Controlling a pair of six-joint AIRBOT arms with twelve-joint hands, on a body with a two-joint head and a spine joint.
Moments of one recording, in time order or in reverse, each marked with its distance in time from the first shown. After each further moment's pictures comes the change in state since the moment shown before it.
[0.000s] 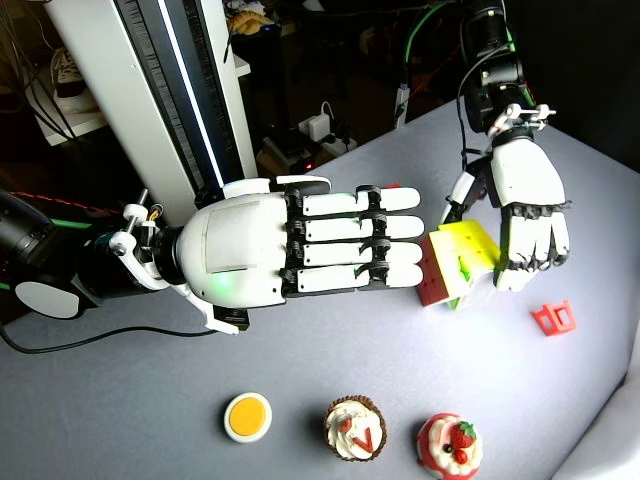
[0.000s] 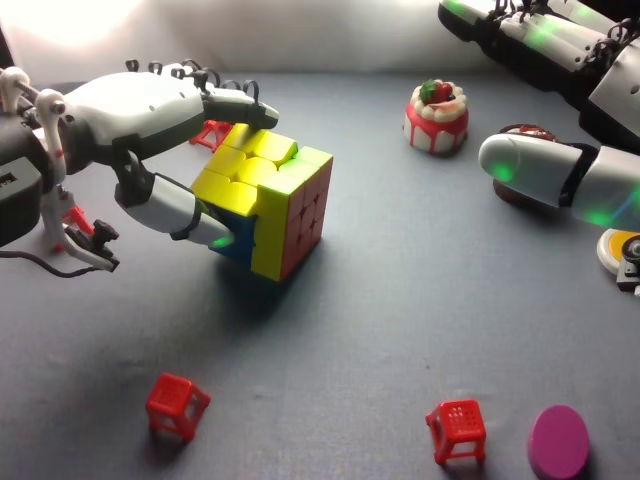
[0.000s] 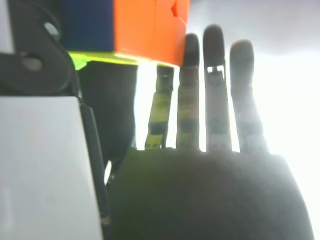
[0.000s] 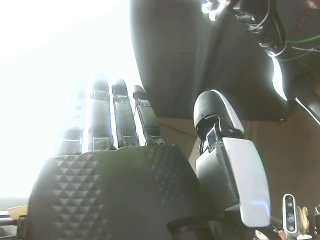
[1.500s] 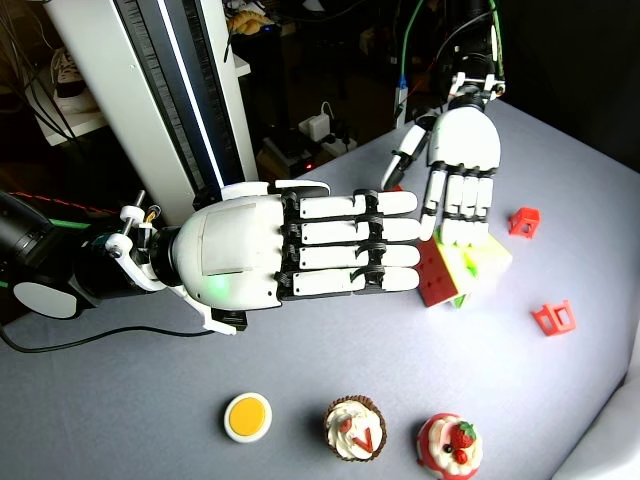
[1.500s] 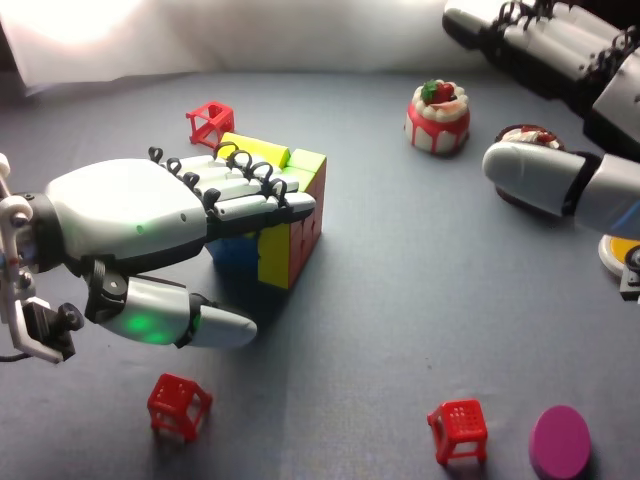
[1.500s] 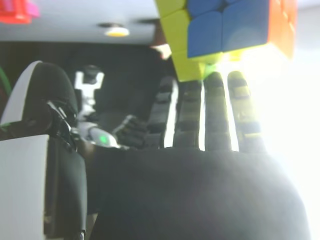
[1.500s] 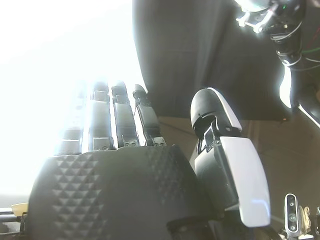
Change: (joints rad) left arm 0.124 0.173 -0.242 0.388 -0.144 -0.147; right arm -0.019 -0.002 -0.005 0.011 0.000 0.000
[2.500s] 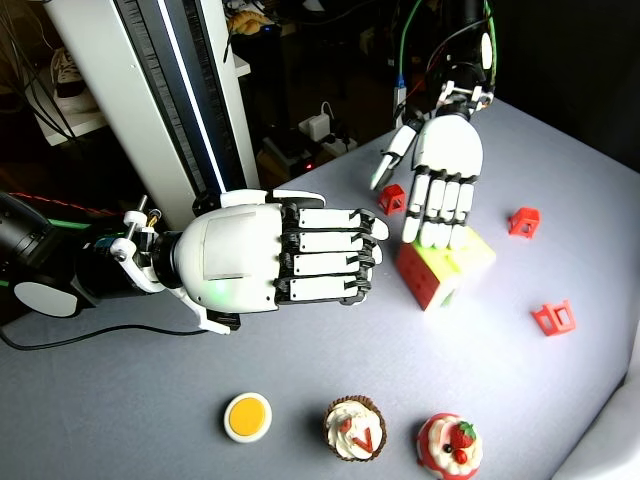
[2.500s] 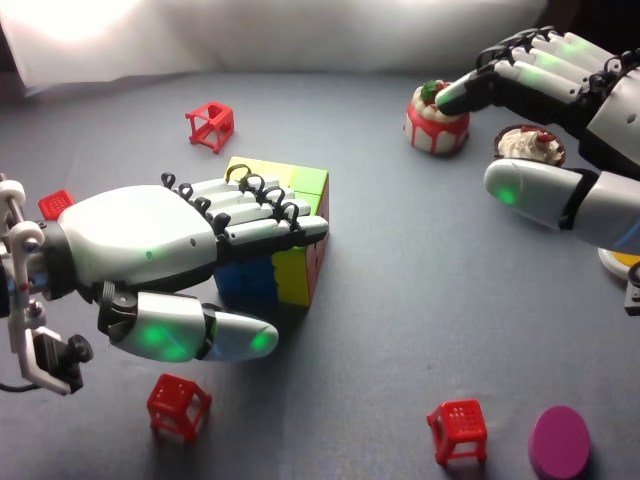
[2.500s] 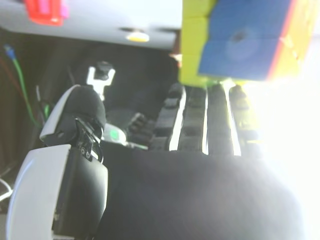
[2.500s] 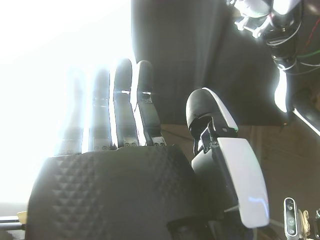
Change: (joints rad) left arm 0.057 -0.024 -0.001 0.089 -0.015 -0.127; right arm -0.025 0.003 -0.007 0.003 -0.008 0.000
